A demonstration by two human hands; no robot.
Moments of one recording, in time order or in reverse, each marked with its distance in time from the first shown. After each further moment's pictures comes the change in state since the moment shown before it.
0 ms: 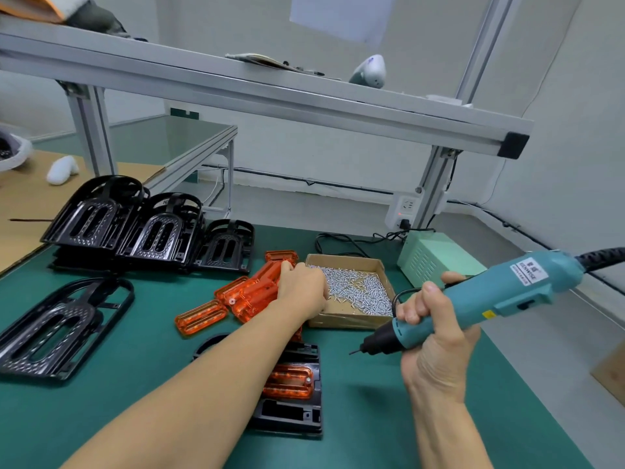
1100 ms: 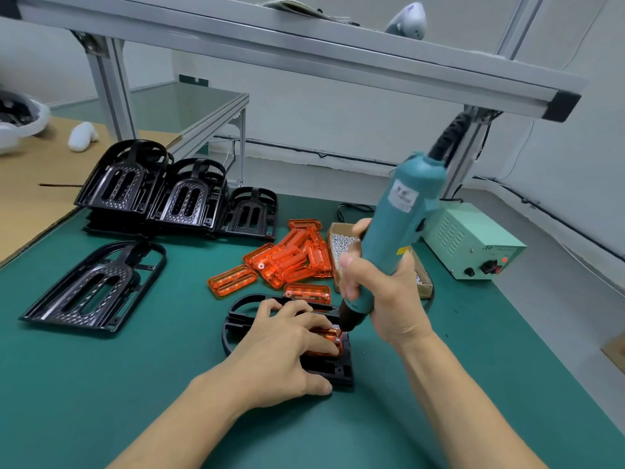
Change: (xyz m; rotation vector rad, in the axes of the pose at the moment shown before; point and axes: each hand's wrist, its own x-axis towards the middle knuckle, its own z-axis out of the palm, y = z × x) left_hand -0.157 -0.052 -0.005 -0.178 -0.093 0.352; right_hand -0.025 0.032 0.047 -0.237 -0.702 0.162
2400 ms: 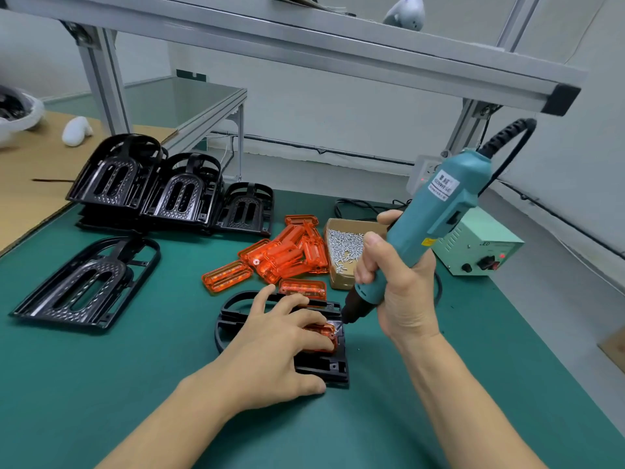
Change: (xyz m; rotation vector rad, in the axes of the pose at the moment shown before) left_hand -0.003 0.003 -0.003 0.097 0.010 0.030; right_hand -0.004 -0.004 -0.008 0.040 0.261 -0.017
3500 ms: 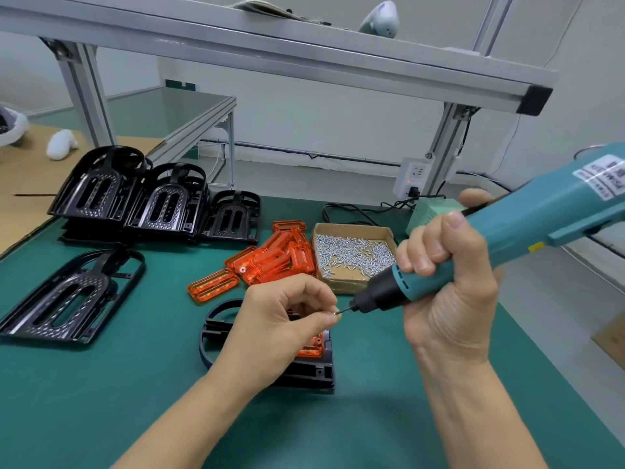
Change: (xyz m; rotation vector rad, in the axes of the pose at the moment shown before) left_hand 0.014 0.037 -0.035 -0.984 0.511 -0.073; right_hand -0.010 -0.060 0.002 0.333 0.112 -0.200
